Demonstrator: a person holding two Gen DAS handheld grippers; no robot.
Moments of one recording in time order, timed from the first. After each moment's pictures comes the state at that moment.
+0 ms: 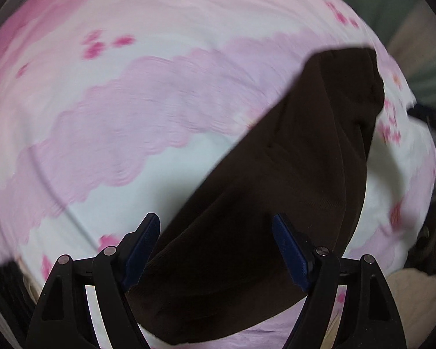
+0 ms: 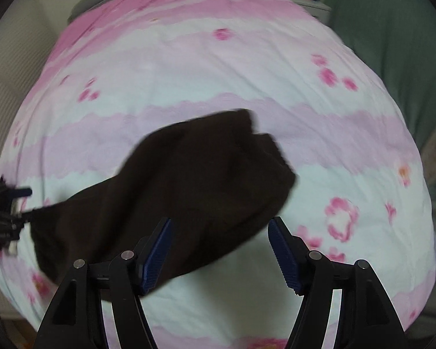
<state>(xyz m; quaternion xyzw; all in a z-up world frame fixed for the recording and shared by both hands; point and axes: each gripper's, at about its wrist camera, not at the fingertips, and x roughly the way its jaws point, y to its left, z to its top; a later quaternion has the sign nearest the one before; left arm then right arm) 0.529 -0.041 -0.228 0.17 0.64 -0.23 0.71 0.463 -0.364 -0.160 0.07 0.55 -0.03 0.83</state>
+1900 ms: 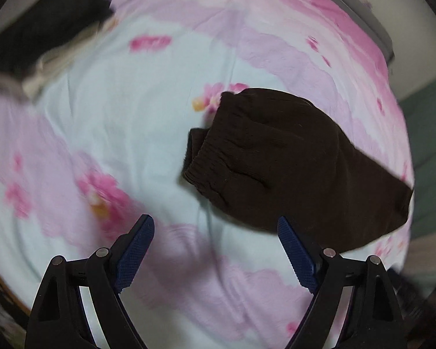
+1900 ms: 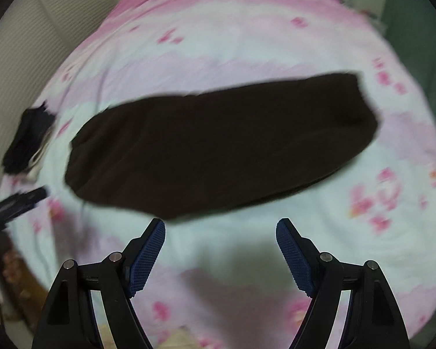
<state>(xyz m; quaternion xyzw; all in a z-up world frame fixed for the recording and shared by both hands) 0.327 0.128 -0.248 -0.27 0.56 0.08 0.78 0.380 -0.263 -0.178 0.01 0.57 0.12 0.81</state>
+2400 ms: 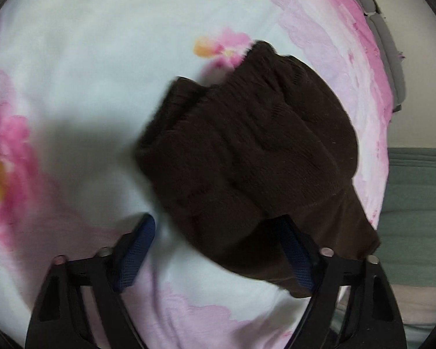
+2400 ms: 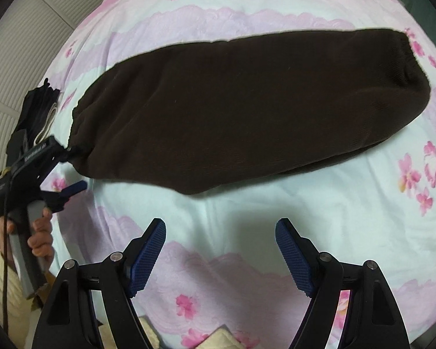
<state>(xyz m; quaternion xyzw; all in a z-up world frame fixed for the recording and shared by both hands) 0.363 0.119 -0.324 -0.44 0.57 0.05 0.69 0.380 -0.231 -0.228 0.03 0.63 0.14 0.76</state>
